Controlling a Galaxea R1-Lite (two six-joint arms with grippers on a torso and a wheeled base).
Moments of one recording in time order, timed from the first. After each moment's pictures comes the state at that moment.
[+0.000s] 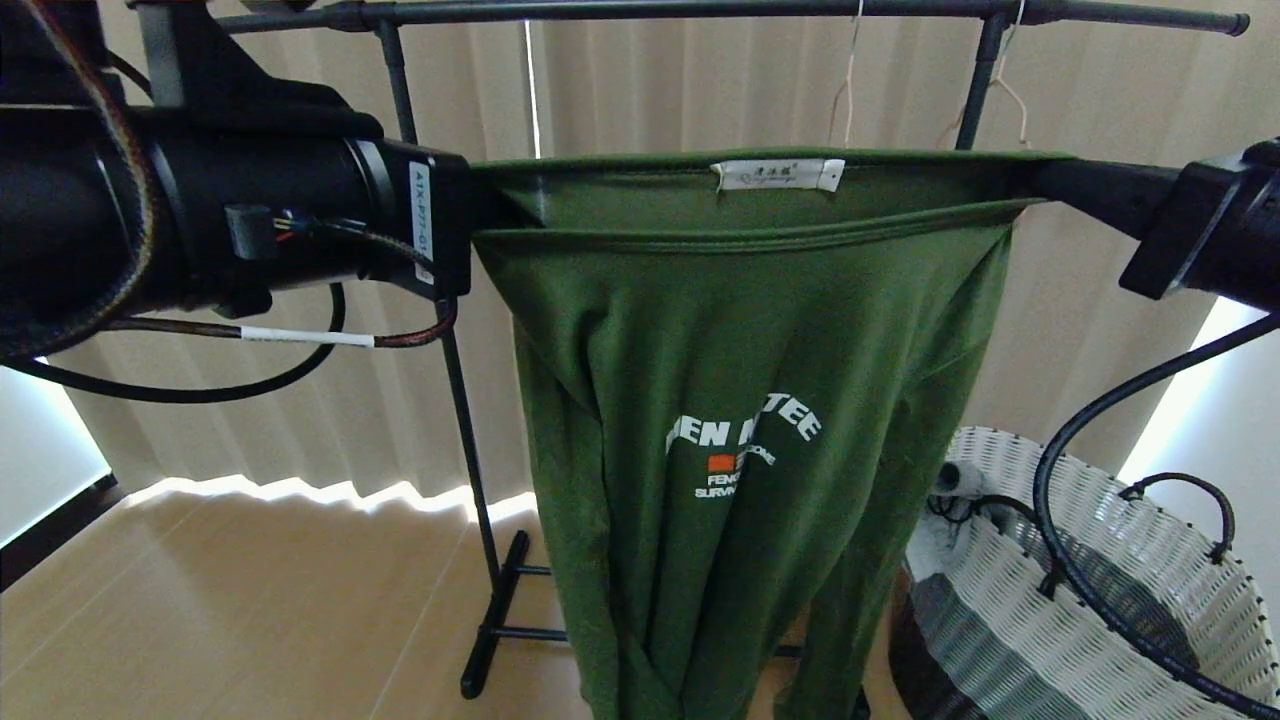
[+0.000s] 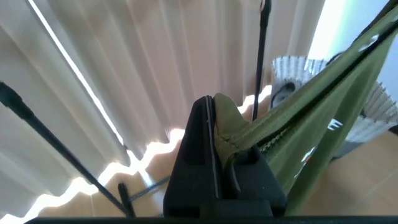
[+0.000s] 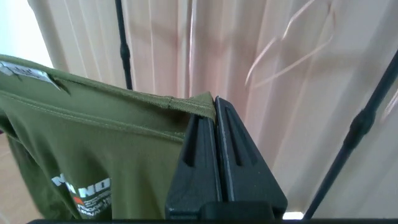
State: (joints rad) left arm -0.65 1.45 -1.32 0.02 0.09 0.10; right arm 0.42 1.30 -0.99 -0.37 0.04 0.05
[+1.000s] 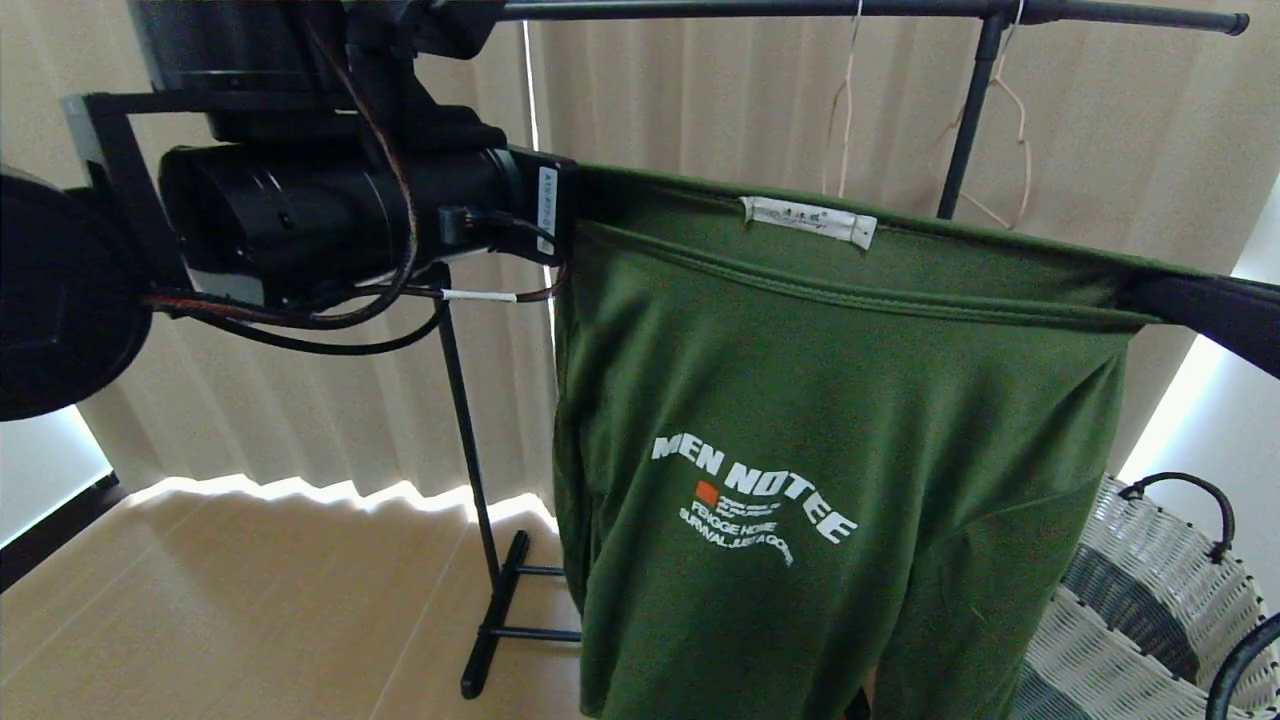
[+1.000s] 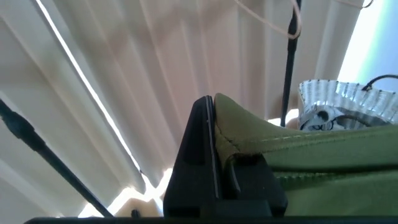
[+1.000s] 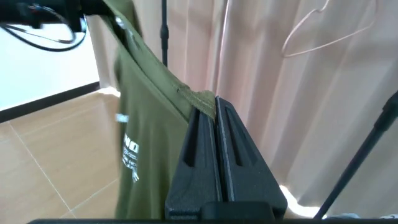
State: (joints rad) left arm -0.62 1.66 -1.40 -0.21 0.14 0.15; right arm 0.50 1.04 -0.74 -0.34 0.10 0.04
